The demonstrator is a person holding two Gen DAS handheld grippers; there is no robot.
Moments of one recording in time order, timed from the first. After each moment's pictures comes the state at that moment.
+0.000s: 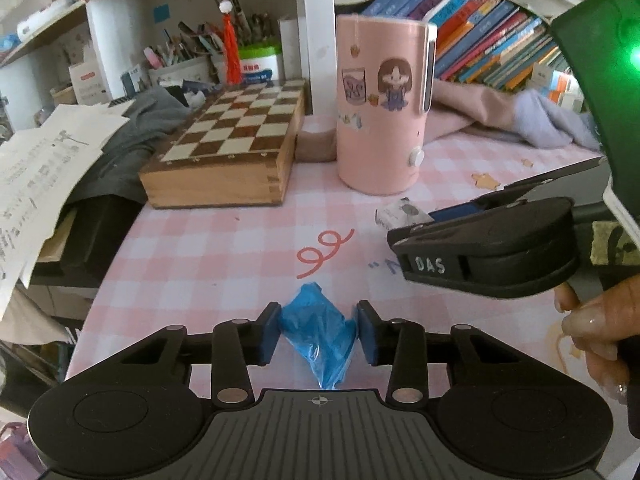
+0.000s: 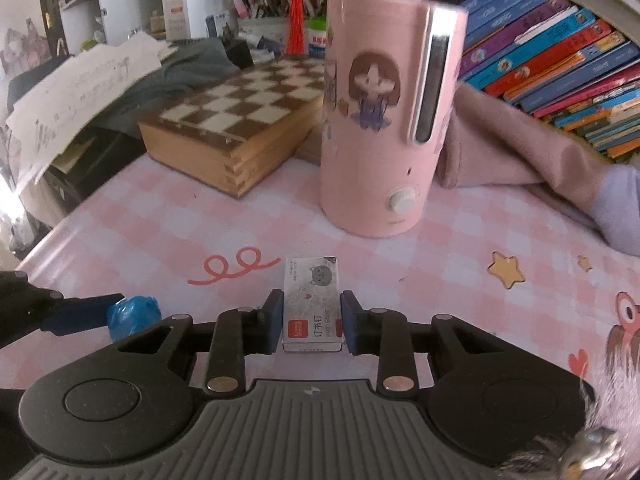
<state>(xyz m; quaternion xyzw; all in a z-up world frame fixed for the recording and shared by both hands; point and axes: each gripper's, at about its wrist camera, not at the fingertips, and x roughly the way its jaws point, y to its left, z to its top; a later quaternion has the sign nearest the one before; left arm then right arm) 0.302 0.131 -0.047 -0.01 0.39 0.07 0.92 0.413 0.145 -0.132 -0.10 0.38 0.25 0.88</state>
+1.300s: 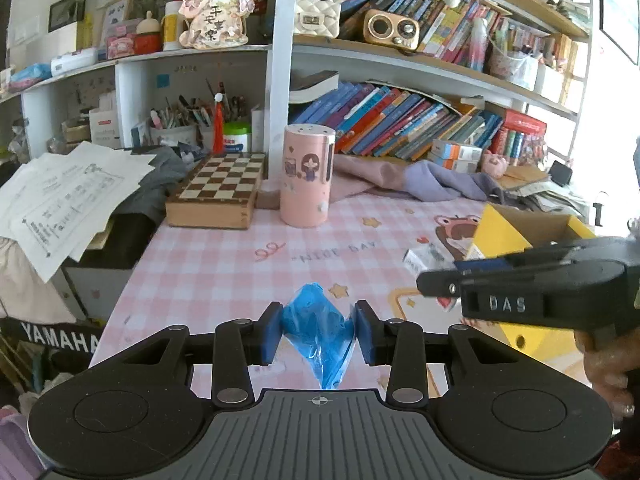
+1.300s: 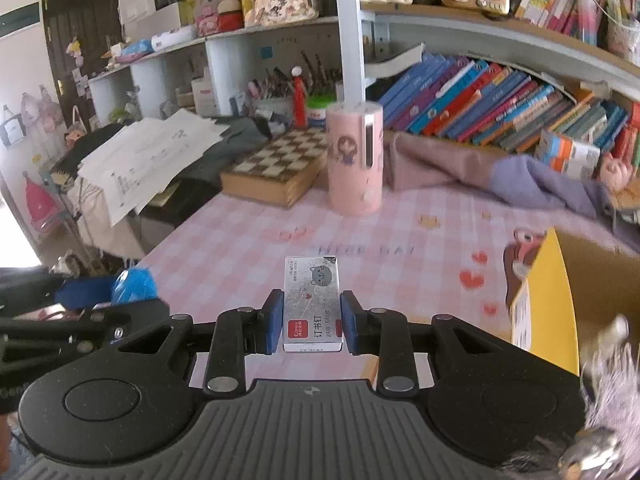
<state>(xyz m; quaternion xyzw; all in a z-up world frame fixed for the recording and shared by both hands) 0.106 0.095 0.043 -0.04 0.29 0.00 0.96 0.190 0.052 -0.034 -0.03 0.33 0.24 0.91</state>
